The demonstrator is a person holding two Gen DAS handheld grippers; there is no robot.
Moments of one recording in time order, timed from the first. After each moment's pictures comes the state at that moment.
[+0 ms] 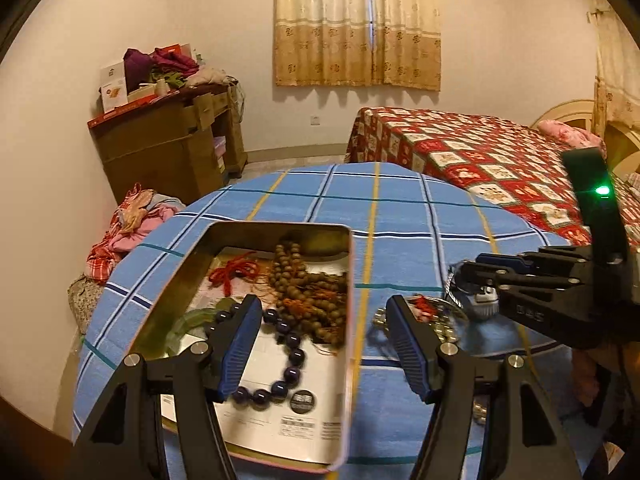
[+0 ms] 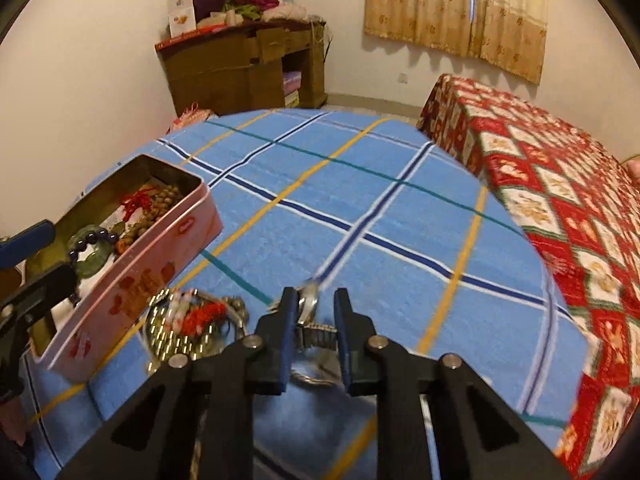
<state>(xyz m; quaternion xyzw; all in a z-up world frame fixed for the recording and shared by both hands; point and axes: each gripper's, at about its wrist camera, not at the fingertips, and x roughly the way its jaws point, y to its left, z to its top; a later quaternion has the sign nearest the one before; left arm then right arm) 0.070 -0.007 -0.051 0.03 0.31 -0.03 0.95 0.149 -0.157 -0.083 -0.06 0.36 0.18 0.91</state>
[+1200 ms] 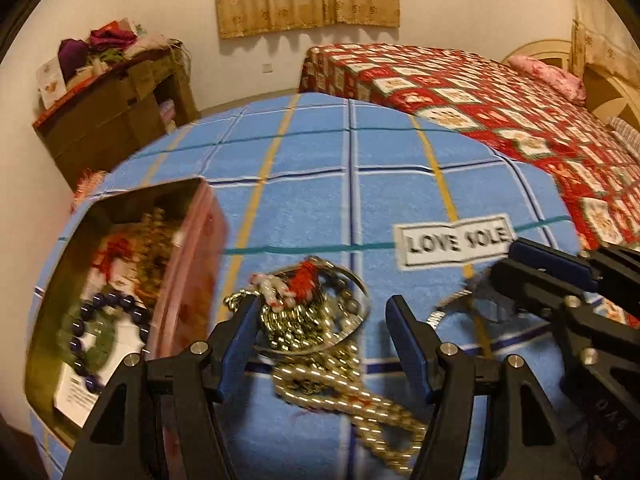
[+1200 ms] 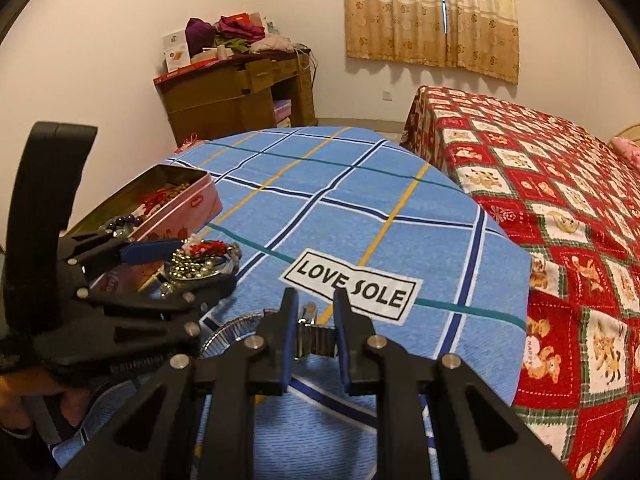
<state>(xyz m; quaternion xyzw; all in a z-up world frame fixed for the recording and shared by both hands) 0.111 -0.091 -0.095 0.06 0.42 -0.09 0.90 0.100 -0.200 -0.087 -0.02 0.33 0.18 0.93</state>
